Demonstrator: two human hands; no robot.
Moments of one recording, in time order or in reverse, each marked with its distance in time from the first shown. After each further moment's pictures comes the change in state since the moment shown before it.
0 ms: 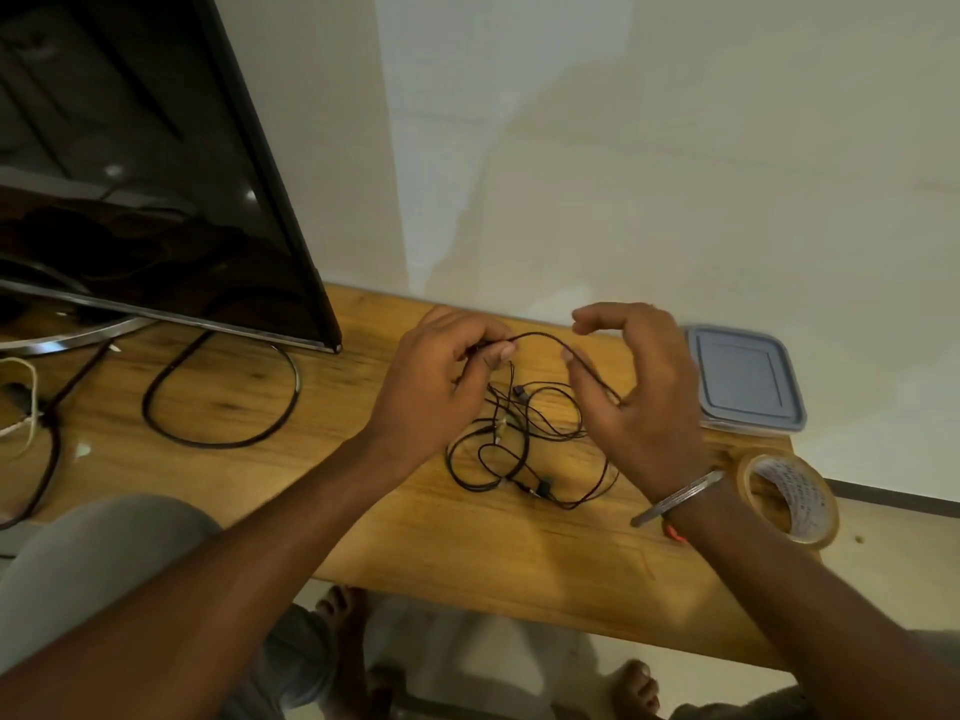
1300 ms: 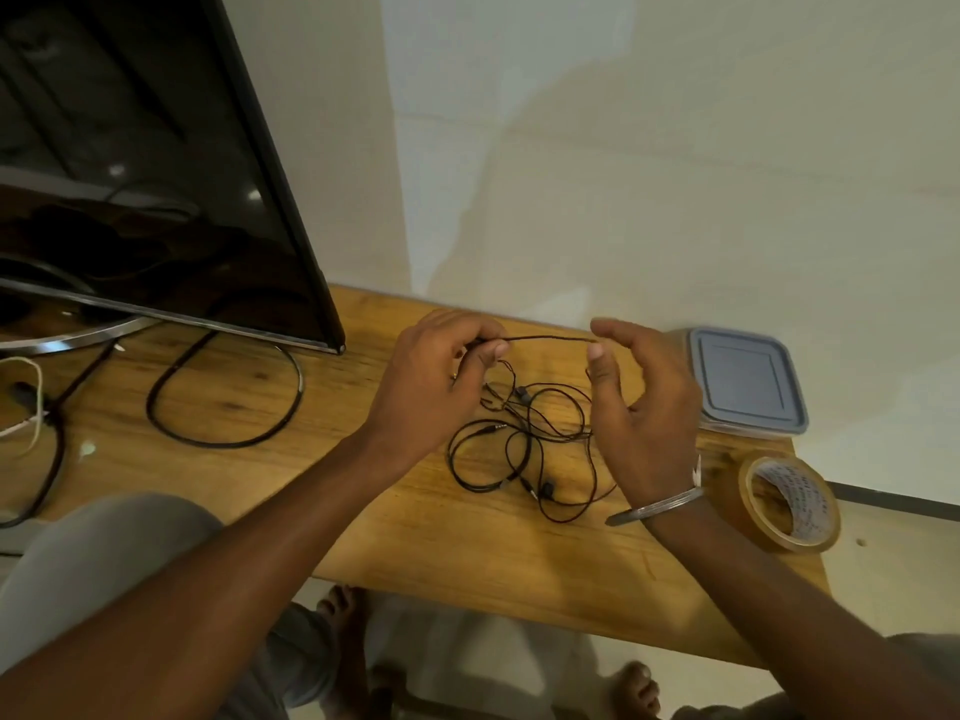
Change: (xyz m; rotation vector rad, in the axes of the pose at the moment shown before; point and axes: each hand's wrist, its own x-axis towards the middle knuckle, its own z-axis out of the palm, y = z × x) left_hand 0.001 -0.006 -0.003 0.011 -0.017 -0.010; right_hand -0.015 0.004 0.013 0.070 0.136 0.292
